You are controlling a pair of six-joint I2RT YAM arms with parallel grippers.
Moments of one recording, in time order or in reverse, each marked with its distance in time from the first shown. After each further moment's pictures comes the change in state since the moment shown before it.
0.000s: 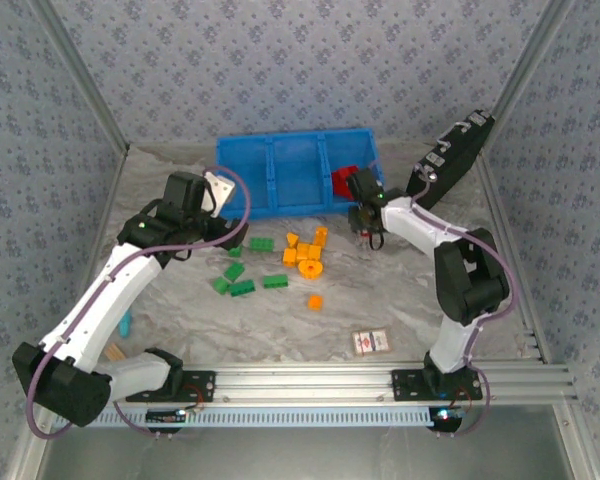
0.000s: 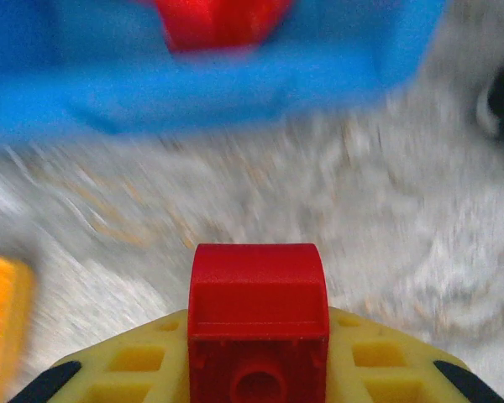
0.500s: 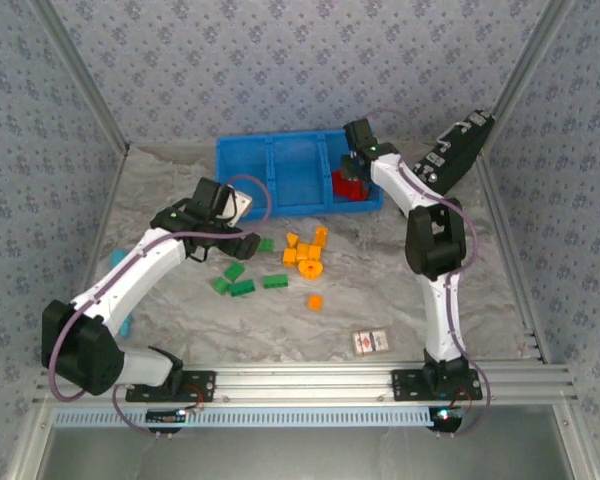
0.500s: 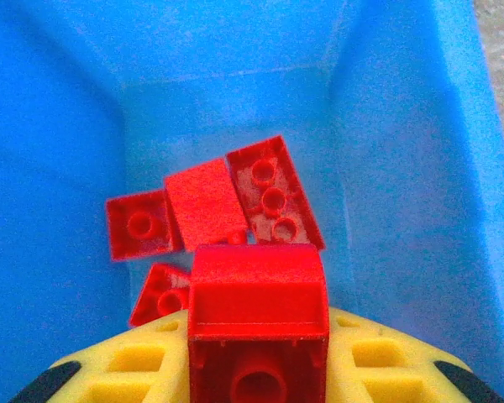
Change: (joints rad) left arm -0.048 0.167 -0.064 0.013 0.042 -0.026; right arm -0.105 0.460 0.678 -0.064 -0.058 -0.108
